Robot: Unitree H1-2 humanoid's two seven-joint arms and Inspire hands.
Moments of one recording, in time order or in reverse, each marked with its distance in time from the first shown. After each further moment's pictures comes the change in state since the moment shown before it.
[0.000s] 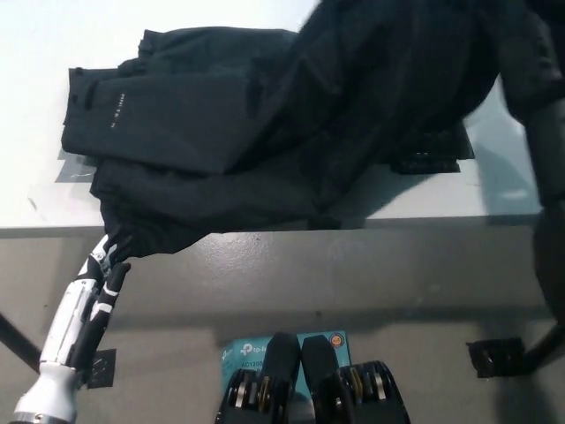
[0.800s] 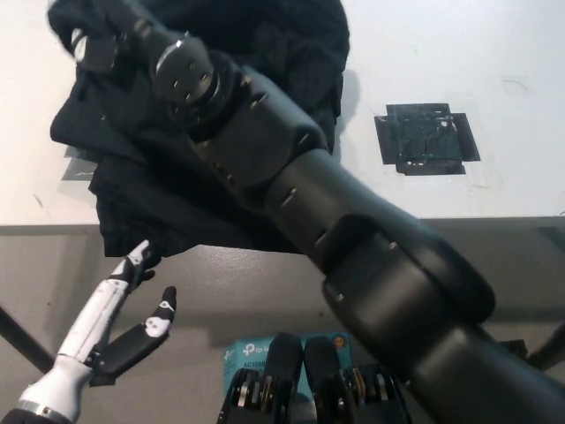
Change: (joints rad) left_arm -0.035 0.149 -0.139 -0.089 0.083 0.132 -0.090; right_arm -0.121 0.431 0.387 0.380 -0.306 -0.153 0.034
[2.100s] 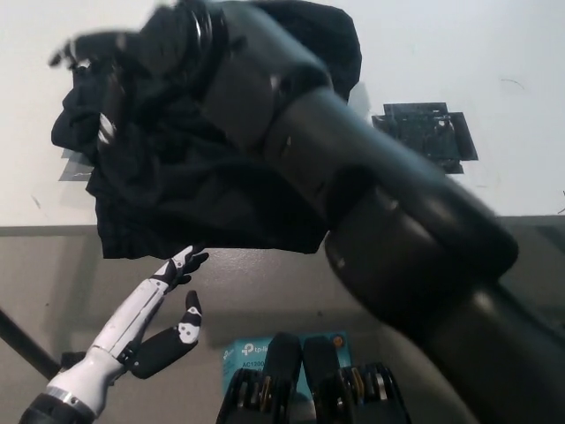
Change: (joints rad) left_arm -0.053 0.000 -0.064 0.006 0.044 0.037 -0.072; right_arm -0.199 -0.084 0.160 0.002 -0.177 0.061 0.615
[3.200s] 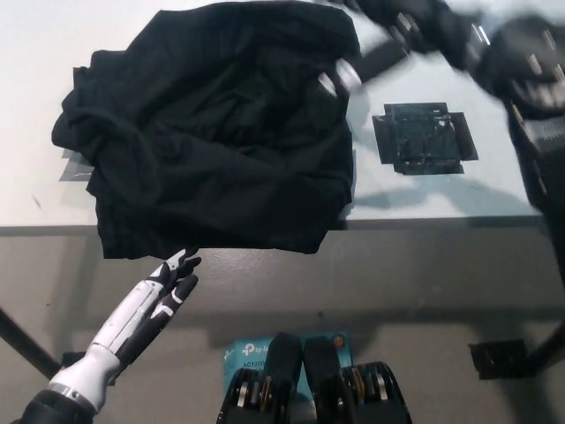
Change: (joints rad) left_arm -0.004 -0.017 0.027 0.078 -0.023 0.000 0.000; right_arm 0.787 -0.454 -0.451 -1.128 0.121 0.199 0.132
